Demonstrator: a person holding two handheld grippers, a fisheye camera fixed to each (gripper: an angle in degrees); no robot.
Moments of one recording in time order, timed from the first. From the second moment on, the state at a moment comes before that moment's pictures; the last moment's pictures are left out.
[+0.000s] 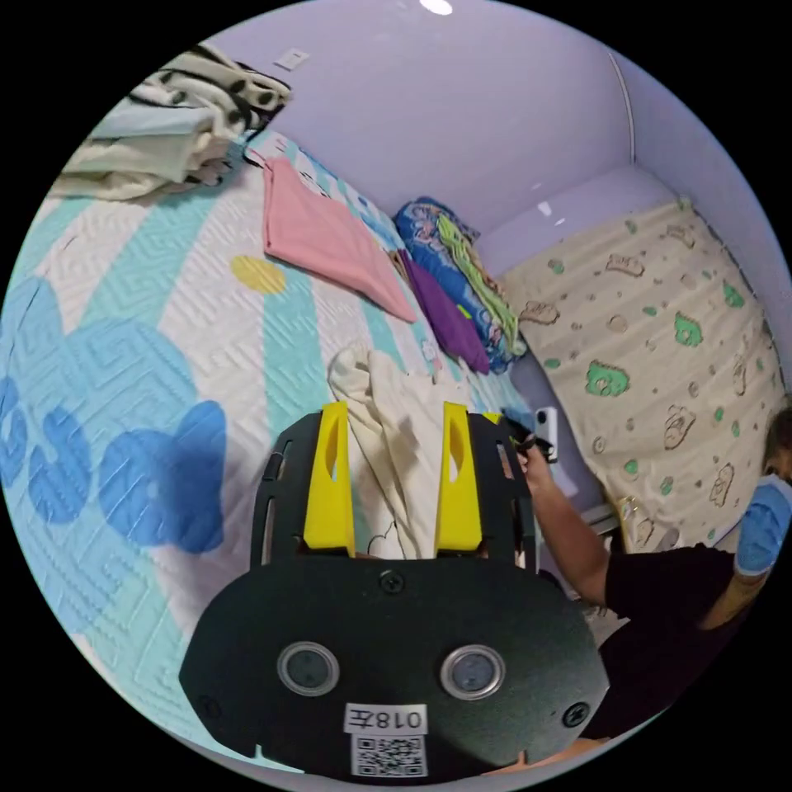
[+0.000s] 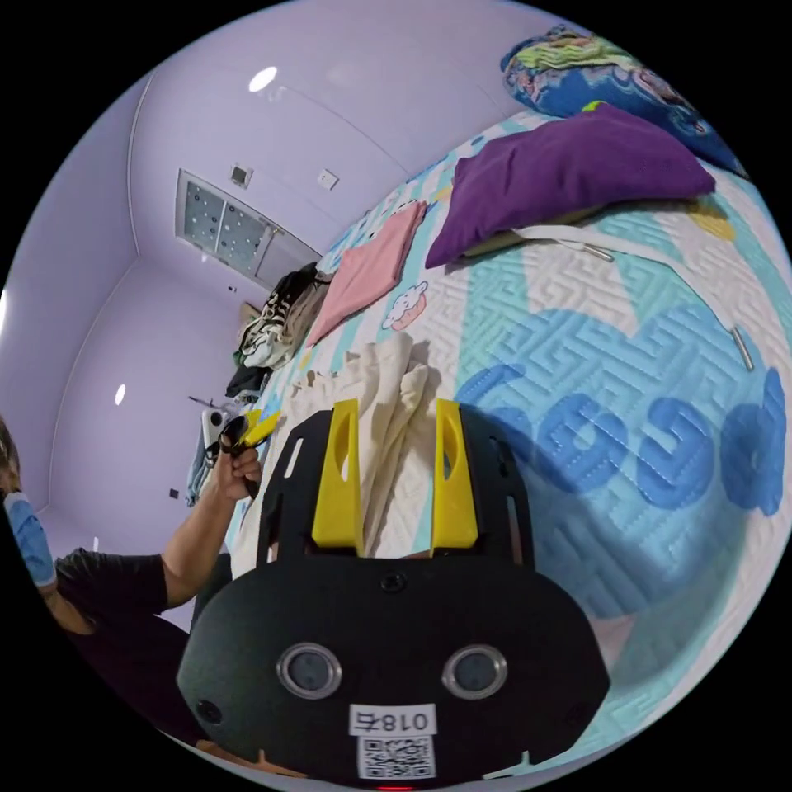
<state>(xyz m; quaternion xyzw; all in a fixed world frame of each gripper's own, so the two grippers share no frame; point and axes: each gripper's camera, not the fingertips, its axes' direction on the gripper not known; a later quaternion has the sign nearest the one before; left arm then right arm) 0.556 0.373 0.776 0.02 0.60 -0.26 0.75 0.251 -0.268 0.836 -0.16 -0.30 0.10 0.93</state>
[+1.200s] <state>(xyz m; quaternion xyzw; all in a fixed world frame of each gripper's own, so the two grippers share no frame) 0.417 0.137 0.551 0.32 0.29 -0.16 0.89 -0.045 -0.384 0.802 0.20 -0.16 -0.14 0.96</state>
